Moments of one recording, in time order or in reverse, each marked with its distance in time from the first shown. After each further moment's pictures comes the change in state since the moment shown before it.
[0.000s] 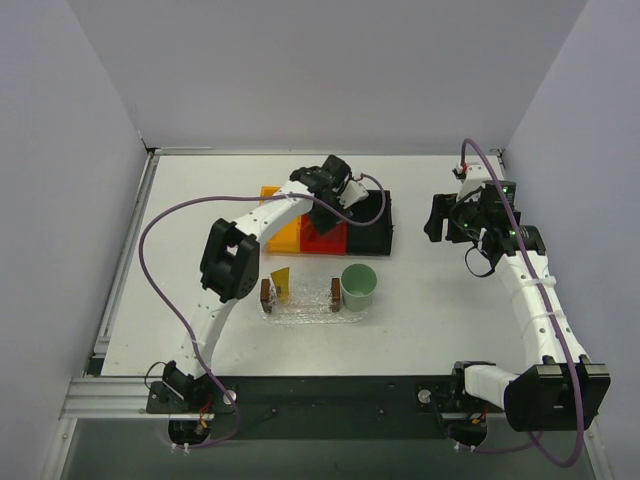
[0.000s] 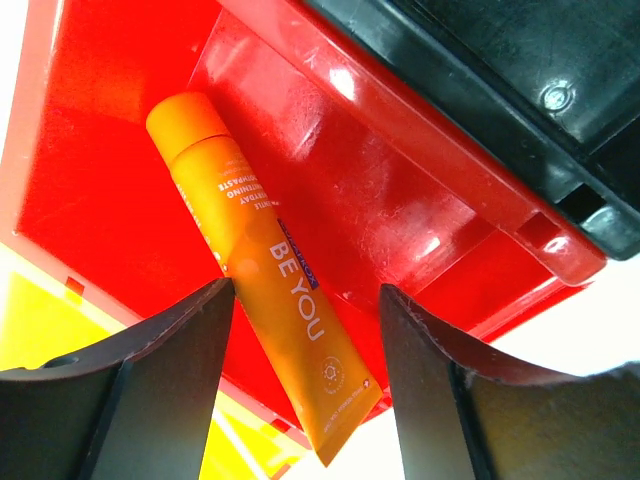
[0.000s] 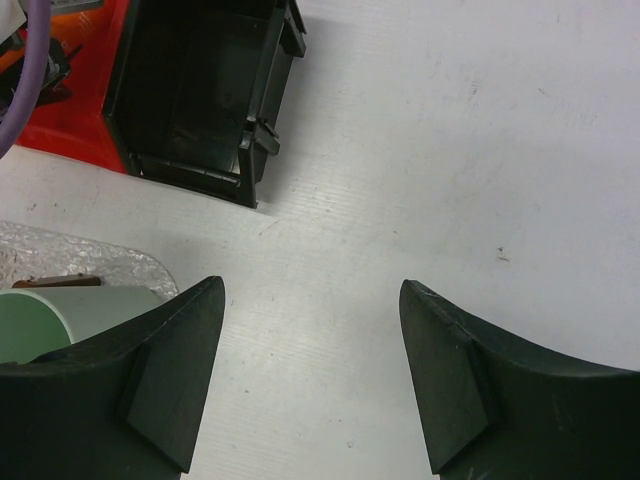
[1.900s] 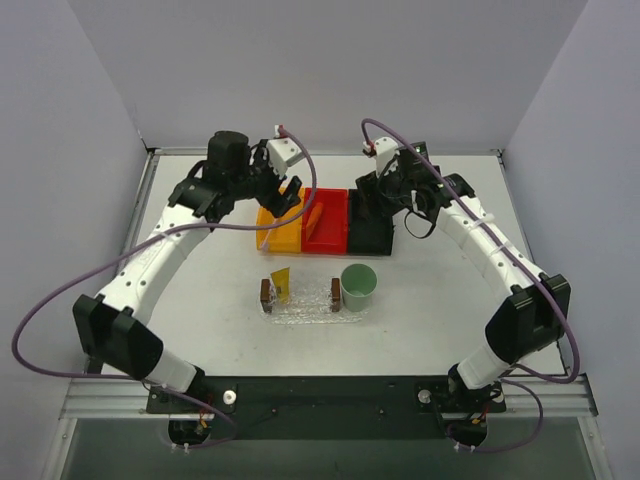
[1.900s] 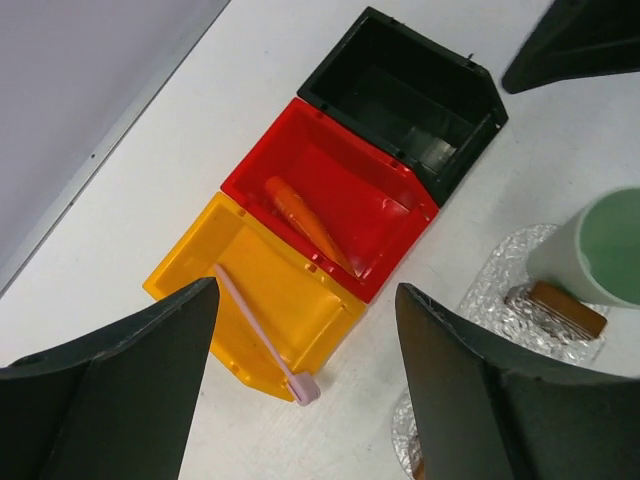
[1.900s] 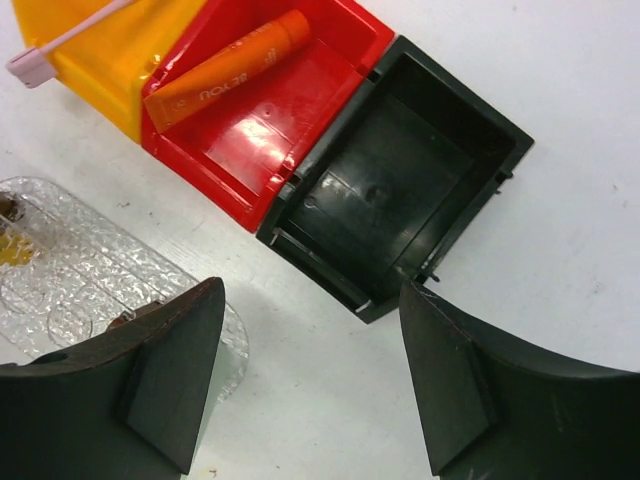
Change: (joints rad) left arm 0.217 -0.927 -0.691 0.417 0.510 -0.050; right arm 0.407 0.421 0.422 -0.054 0.060 -0.101
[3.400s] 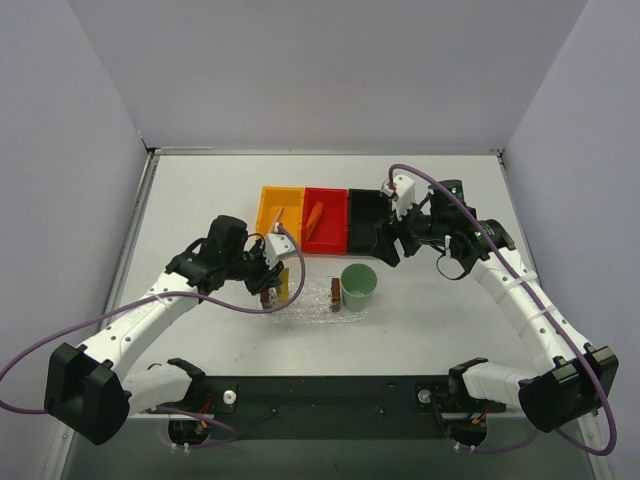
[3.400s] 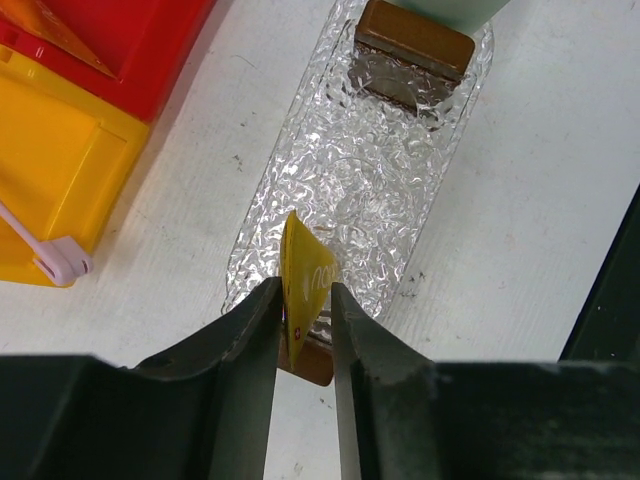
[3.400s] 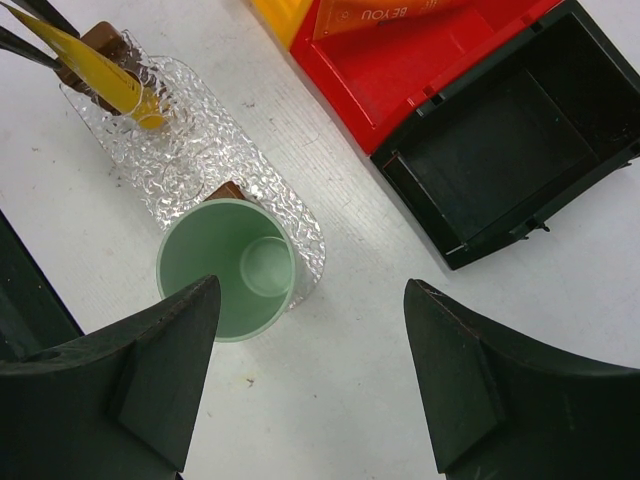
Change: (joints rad) left arm -0.063 -0.280 -0.614 0.014 0.077 0.101; right arm -0.050 -0.391 -0.352 0.000 -0.291 -0.149
